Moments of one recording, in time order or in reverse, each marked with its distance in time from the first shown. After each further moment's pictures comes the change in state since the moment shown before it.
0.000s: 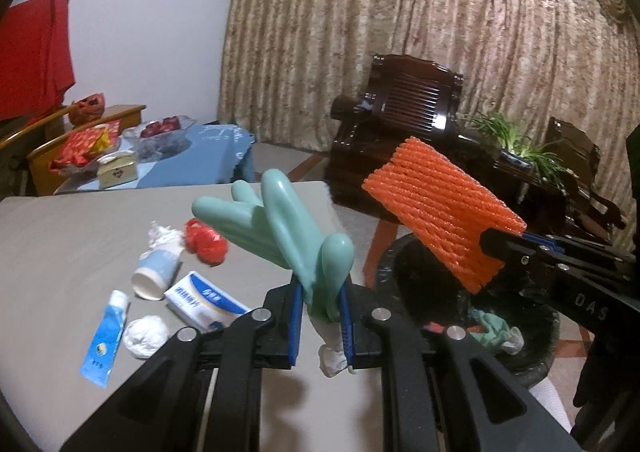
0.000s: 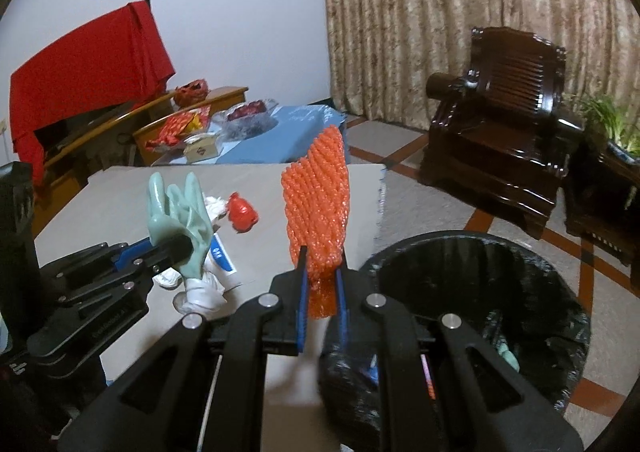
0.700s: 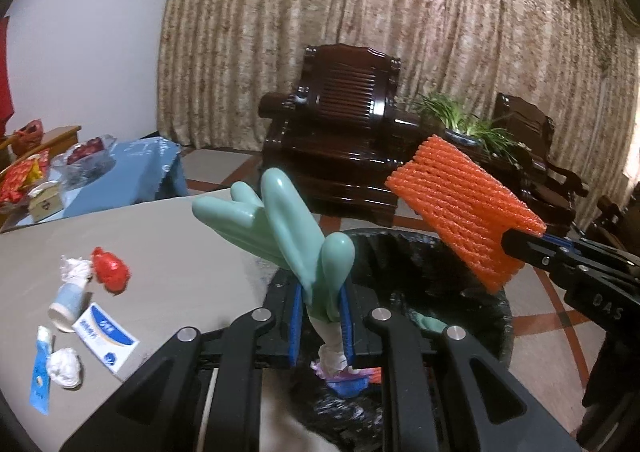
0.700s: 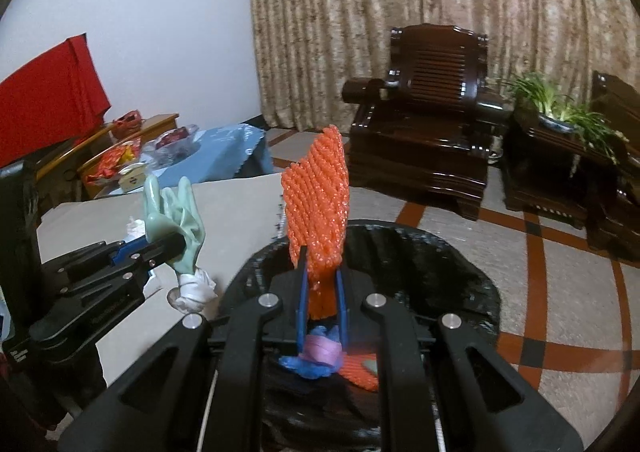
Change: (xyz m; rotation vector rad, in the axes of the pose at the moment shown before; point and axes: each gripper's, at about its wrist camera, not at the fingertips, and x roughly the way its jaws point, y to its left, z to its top) left arm 0.040 -0.099 0.015 0.118 0.019 -0.173; right arm -0.056 -0.097 -0.030 0.131 -0.051 -0.207
